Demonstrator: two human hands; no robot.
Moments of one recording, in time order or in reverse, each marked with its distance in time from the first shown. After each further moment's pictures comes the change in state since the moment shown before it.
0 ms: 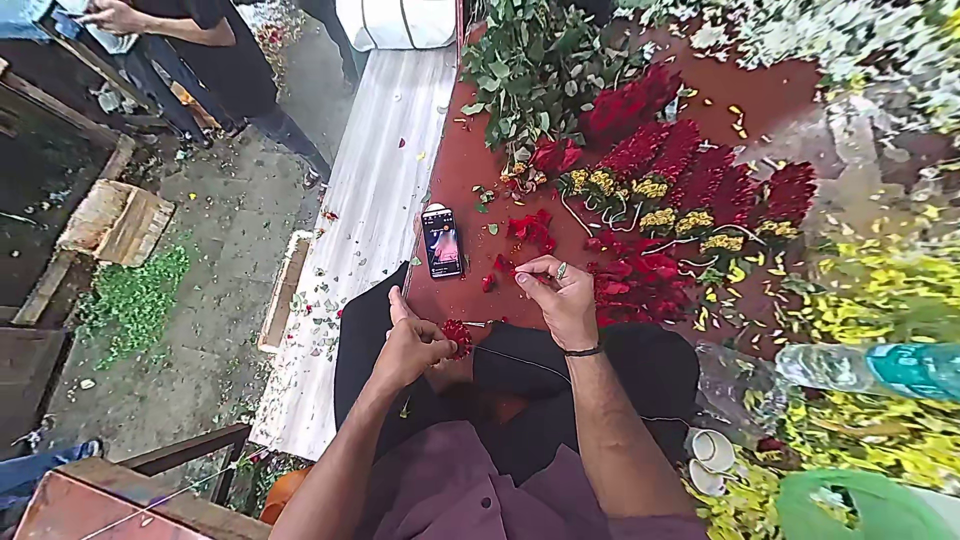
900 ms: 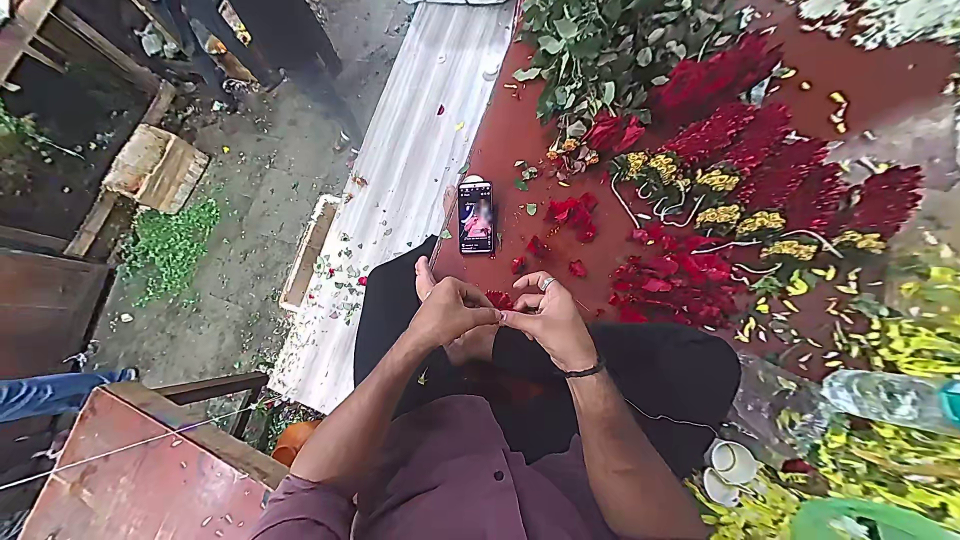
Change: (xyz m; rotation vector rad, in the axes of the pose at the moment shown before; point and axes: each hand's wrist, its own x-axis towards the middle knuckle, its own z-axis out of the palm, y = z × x) left_hand 0.008 0.017 0.005 -0.008 -0.035 0.084; right_hand -0.045 -0.016 0.045 0.006 -0.248 0.460
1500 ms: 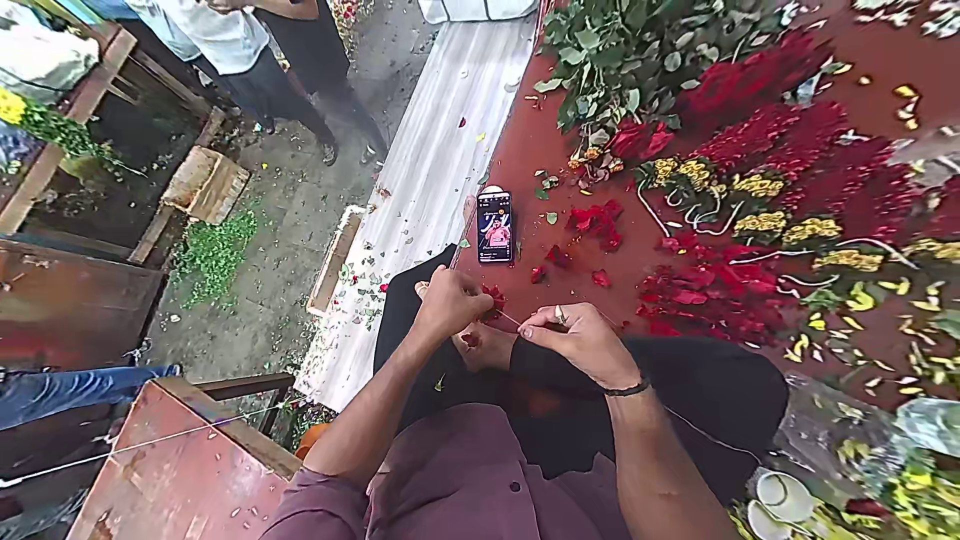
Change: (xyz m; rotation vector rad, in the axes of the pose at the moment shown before) left_hand 0.006 0.012 -0.023 0.367 0.238 -0.109; right_hand -0.002 -0.002 -0.022 -0.116 -0.209 -0.229
